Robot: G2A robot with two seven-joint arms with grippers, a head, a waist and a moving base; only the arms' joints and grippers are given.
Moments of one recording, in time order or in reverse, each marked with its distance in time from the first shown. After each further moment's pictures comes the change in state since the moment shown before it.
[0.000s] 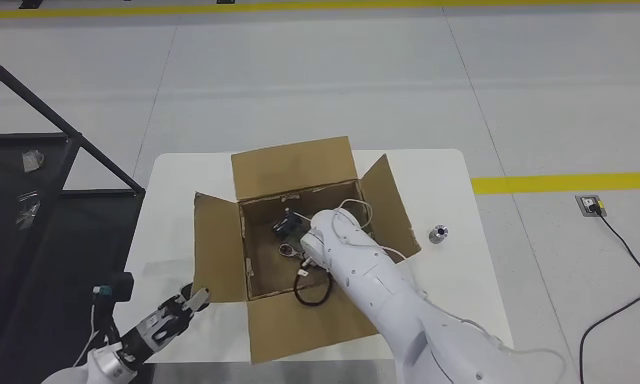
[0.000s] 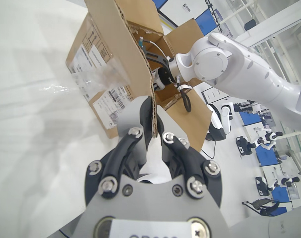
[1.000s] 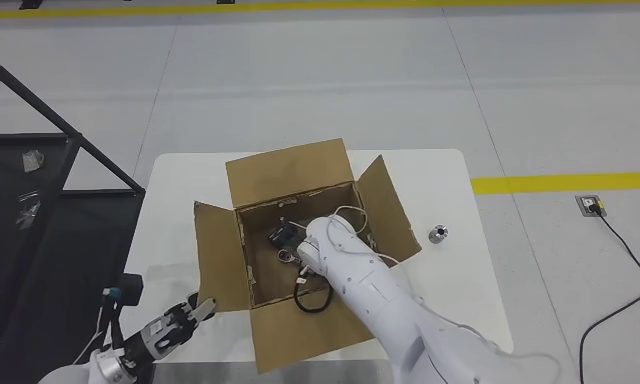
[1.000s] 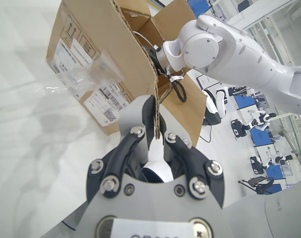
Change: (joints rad) left arm -0.001 0.034 0.019 0.012 -0.029 -0.056 -0.066; right arm -0.033 -0.010 0.008 -0.018 -0.054 -0.029 0.005
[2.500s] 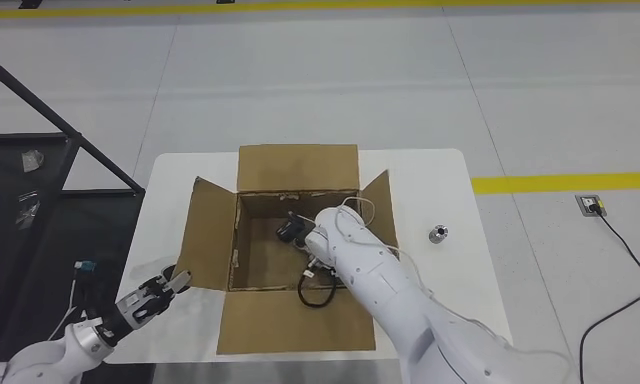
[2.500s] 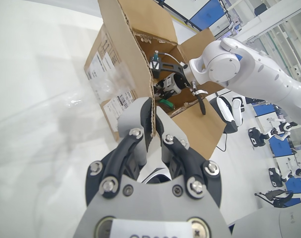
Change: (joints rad) left arm -0.131 0.052 -0.048 0.098 0.004 0.042 -0.015; right arm 0.028 0.031 0.051 -0.002 -0.015 -0.014 0.067
